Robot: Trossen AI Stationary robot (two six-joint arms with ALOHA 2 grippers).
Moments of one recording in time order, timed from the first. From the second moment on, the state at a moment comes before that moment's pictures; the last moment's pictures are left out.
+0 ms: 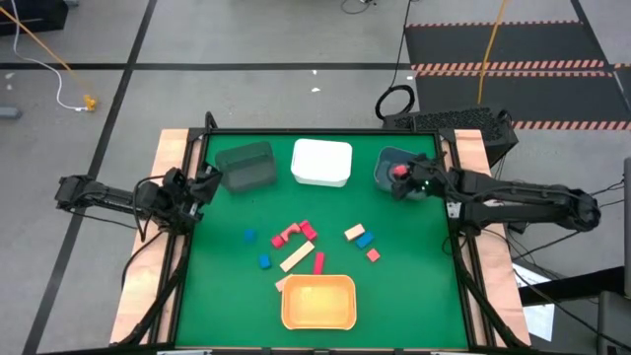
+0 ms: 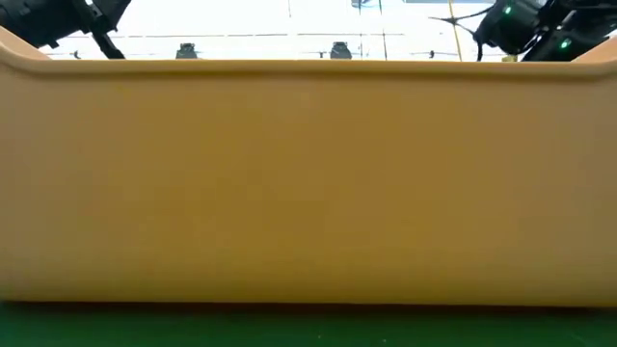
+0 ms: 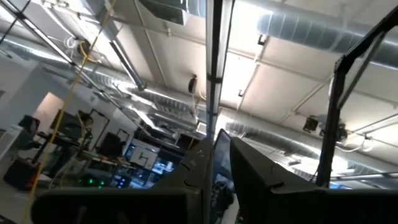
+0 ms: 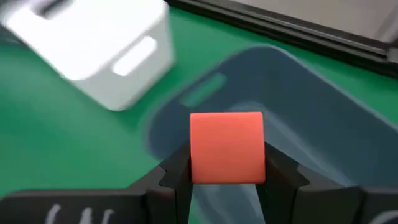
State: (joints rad) left arm -0.12 0.47 0.02 1.17 -0.30 -0.19; right arm -0.34 0.80 0.46 -0.46 0.39 0.55
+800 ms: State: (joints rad) left arm -0.12 0.47 0.02 1.16 -0.32 -0.20; right arm -0.46 0.89 0.46 -0.49 0.28 0.43
